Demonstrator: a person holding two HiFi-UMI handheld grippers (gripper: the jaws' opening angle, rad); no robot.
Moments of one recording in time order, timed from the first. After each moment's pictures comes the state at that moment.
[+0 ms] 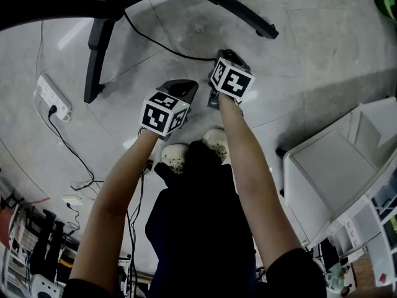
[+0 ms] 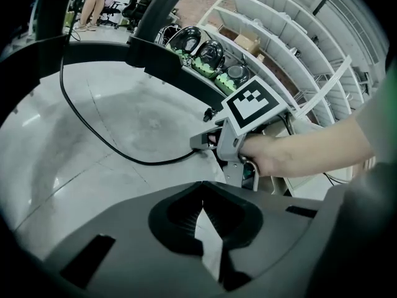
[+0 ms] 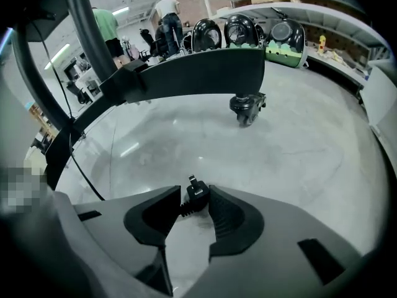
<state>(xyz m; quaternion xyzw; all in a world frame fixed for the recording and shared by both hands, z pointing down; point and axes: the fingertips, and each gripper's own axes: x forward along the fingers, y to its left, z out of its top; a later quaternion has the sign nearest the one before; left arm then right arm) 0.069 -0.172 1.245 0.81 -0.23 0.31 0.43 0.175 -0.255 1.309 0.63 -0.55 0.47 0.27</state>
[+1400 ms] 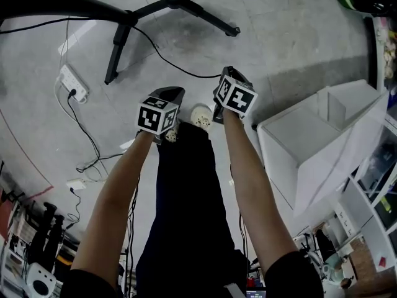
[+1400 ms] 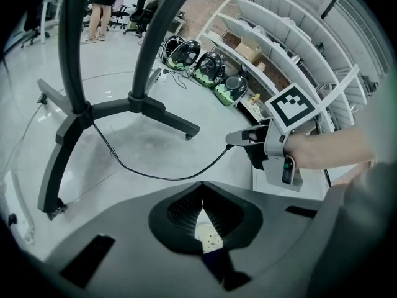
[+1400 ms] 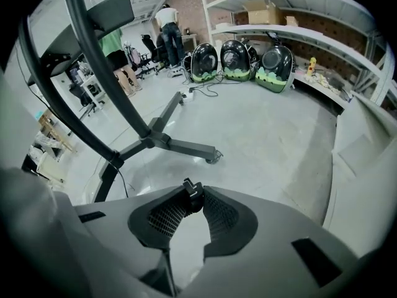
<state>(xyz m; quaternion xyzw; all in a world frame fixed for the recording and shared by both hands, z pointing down) 0.057 -0.137 1.043 0.79 -0.26 0.32 0.46 0.219 -0.194 1.066 0.63 -0.55 0.47 0.29</state>
